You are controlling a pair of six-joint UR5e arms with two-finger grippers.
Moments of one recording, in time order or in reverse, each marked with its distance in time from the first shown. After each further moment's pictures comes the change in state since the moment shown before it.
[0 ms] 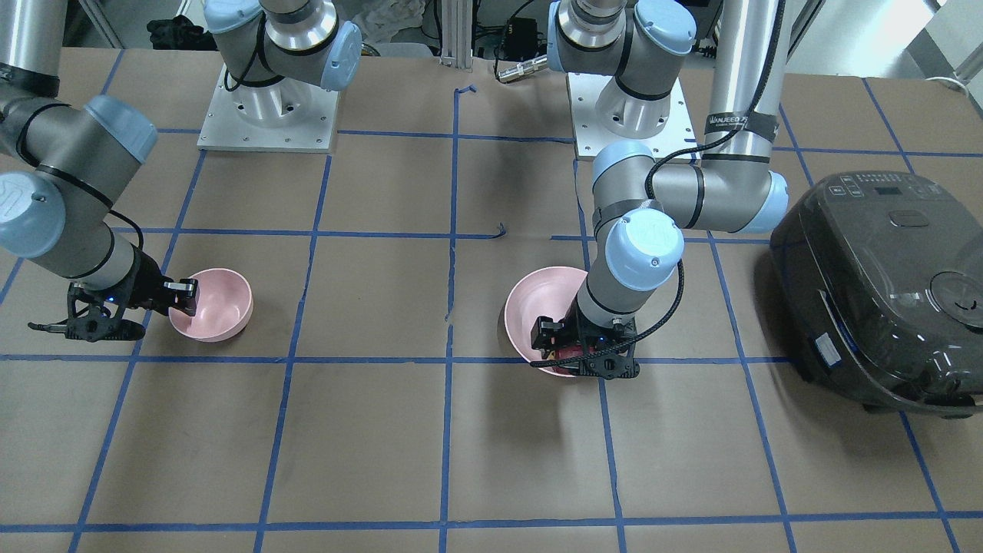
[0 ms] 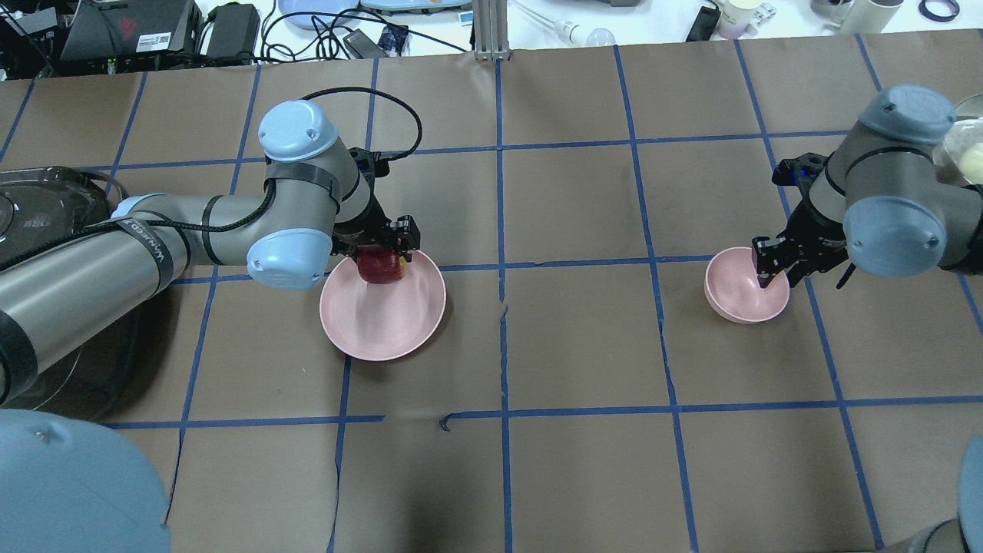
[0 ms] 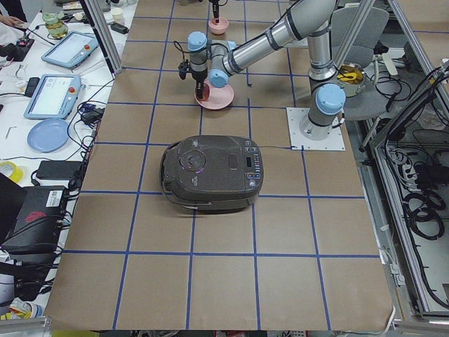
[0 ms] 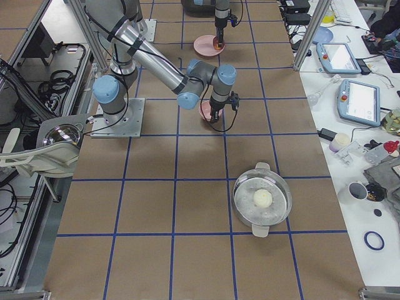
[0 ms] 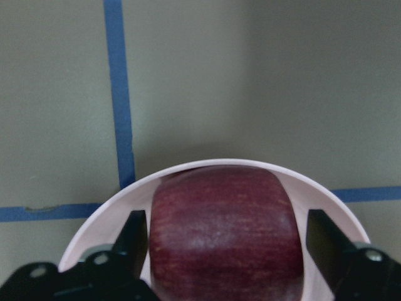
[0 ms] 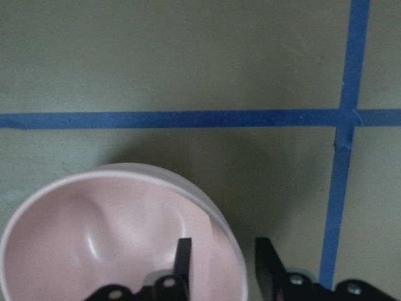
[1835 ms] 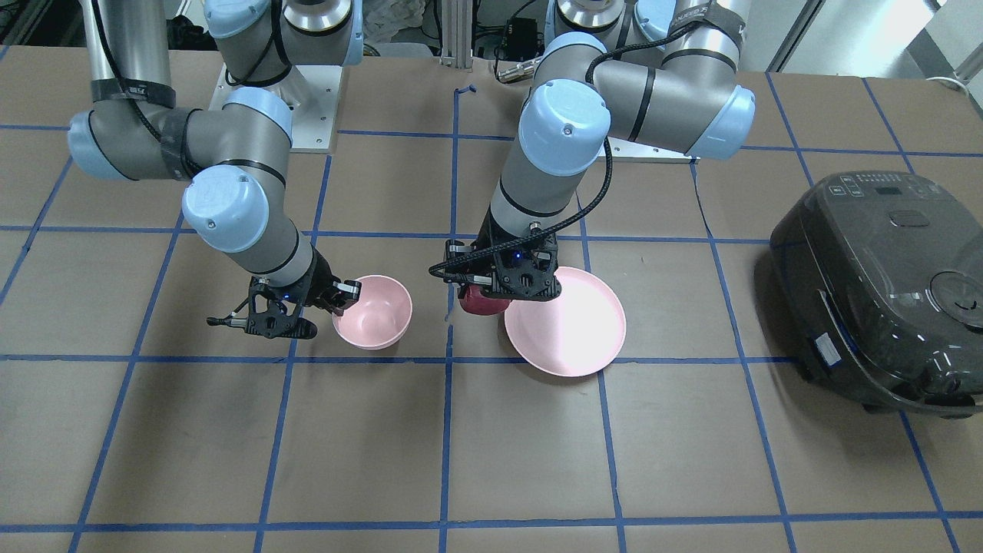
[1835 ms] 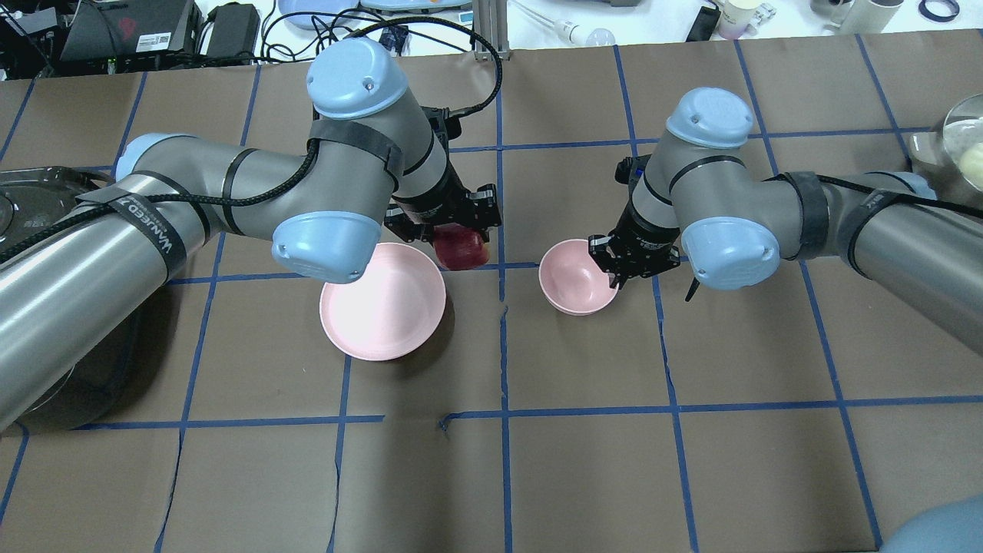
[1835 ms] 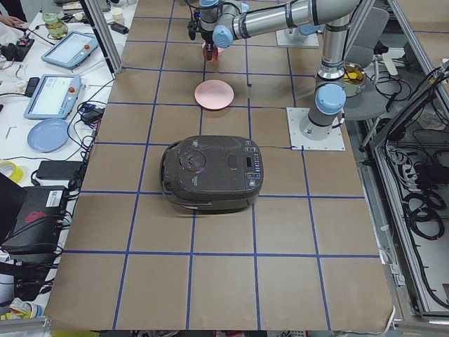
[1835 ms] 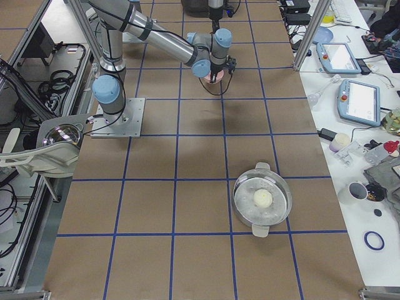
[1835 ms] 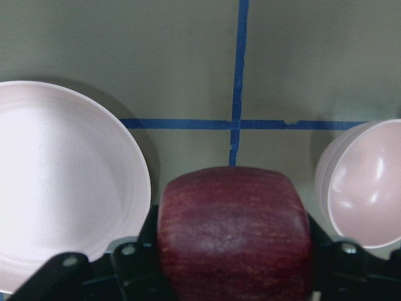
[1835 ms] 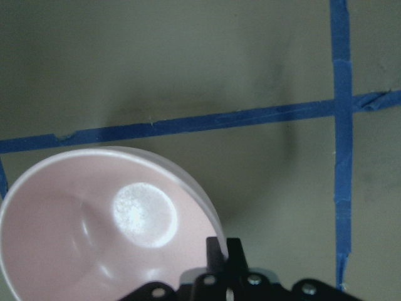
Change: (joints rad) left arm -0.200 0.155 0.115 -0.193 -0.097 -0.267; right arm 0.396 0.025 -0.047 0.000 0.171 0.503
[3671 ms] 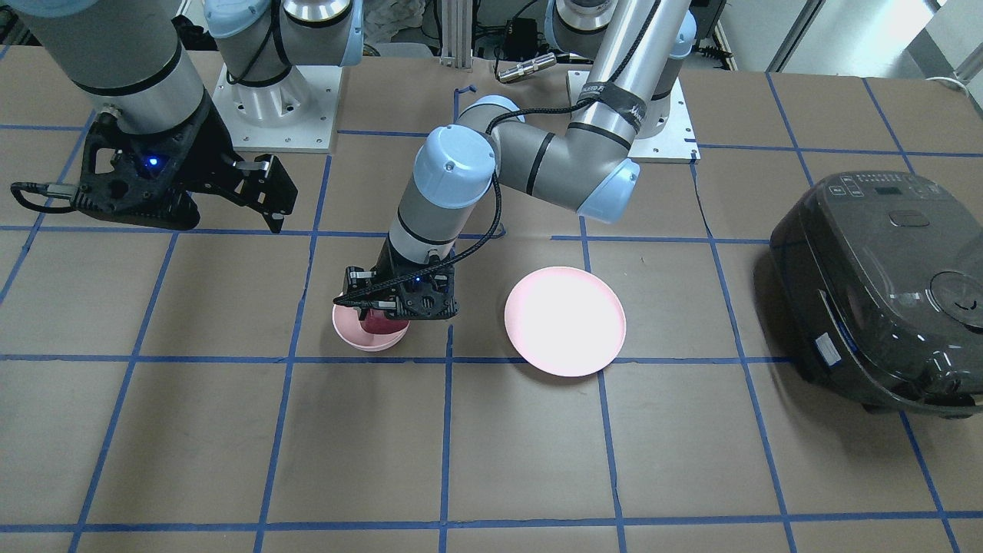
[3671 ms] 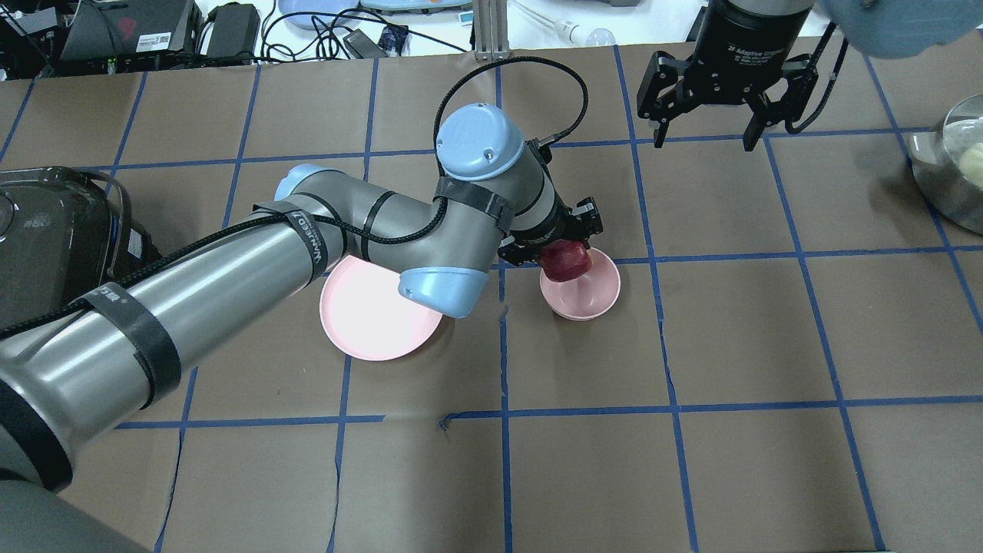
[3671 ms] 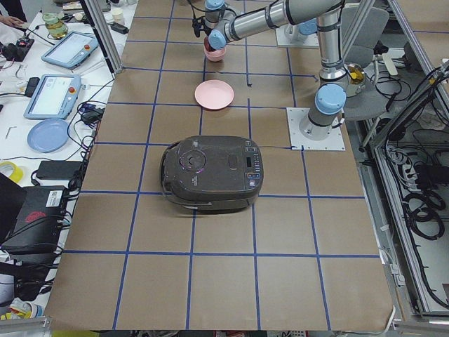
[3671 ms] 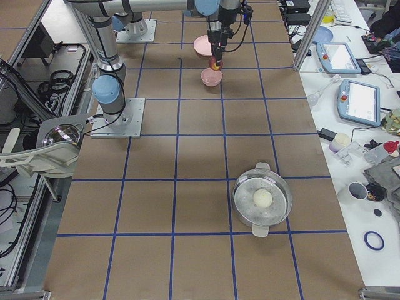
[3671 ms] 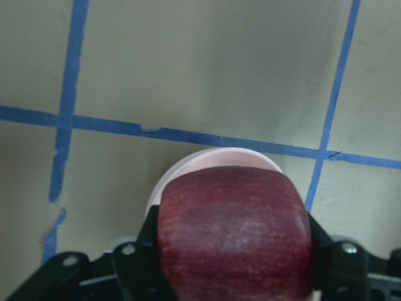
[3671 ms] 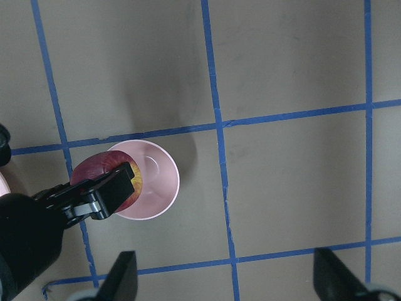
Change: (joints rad) left arm -0.174 -0.212 0.044 0.311 -0.091 -0.363; right arm -0.007 -0.163 -0.539 0.646 -0.168 -0.007
